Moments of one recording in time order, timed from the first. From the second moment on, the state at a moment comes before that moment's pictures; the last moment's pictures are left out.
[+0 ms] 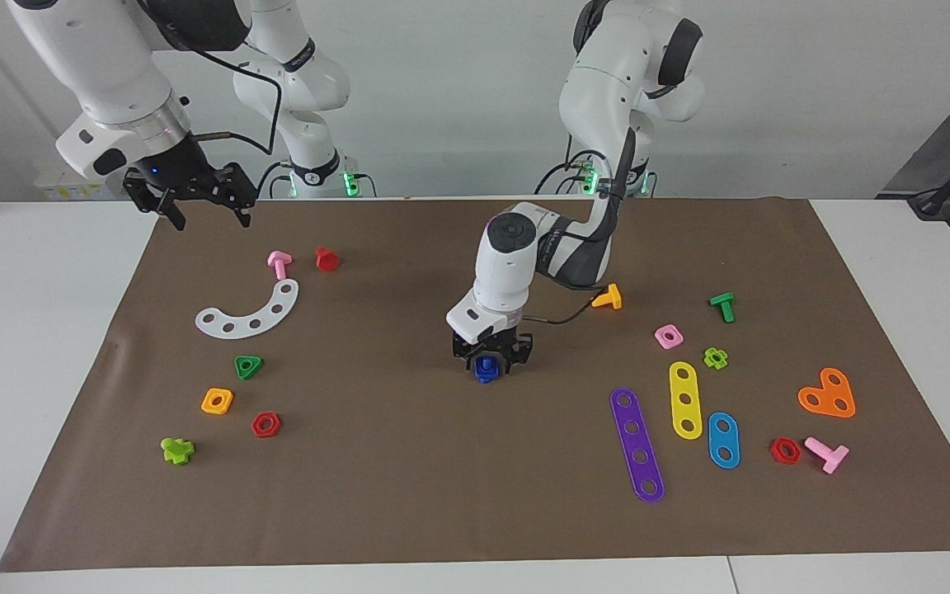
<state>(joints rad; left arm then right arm) -0.65 0.58 0.00 -1.61 0.00 2.33 -0.48 -0.03 0.02 0.04 -1.54 0.02 1.49 0.00</state>
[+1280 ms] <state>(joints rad) -0.65 0.54 0.00 -1.58 0.06 2.26 -0.56 -0.03 0.00 0.04 -1.57 0.02 1.50 0.00</state>
